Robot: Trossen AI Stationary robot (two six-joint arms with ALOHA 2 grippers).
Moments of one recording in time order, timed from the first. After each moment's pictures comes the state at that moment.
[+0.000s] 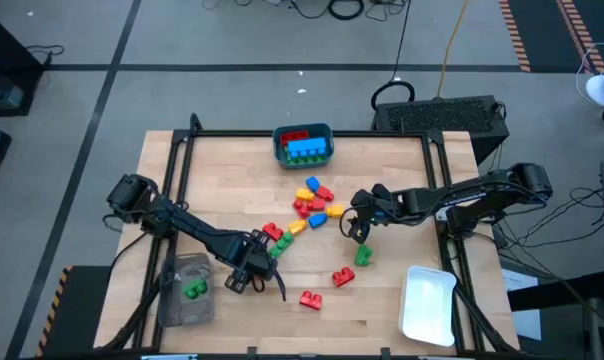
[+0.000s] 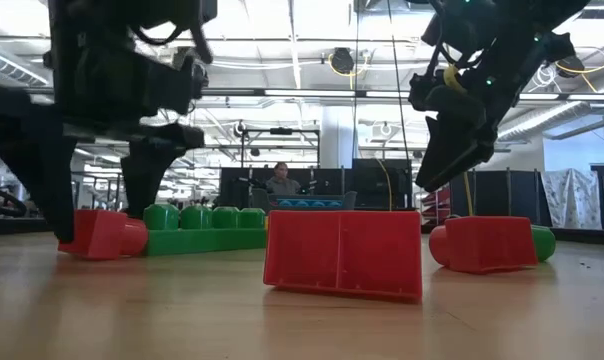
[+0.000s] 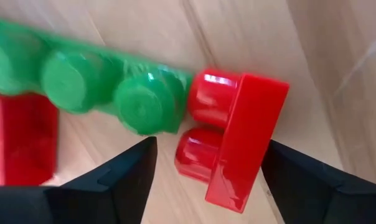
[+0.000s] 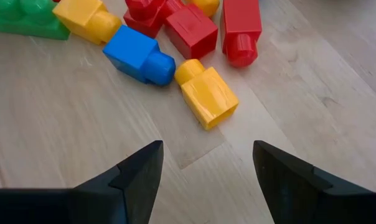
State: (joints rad) left arm -0.39 1.75 1.03 -0.73 -0.06 0.07; right arm 0.05 1.34 0.70 -0.35 0.28 0.56
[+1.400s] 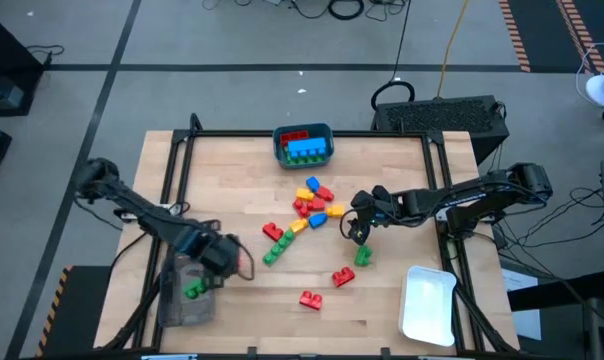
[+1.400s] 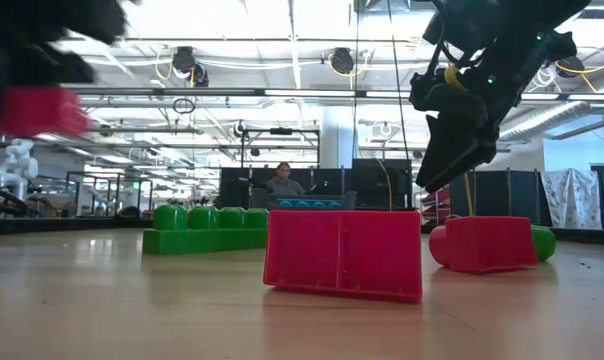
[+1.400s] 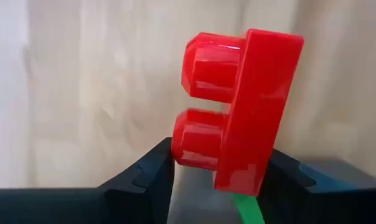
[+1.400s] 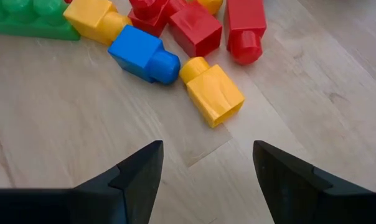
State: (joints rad) left arm -0.54 1.36 1.00 -1.09 -0.03 -0.71; right arm 0.06 1.35 0.70 -0.35 0.28 0.59
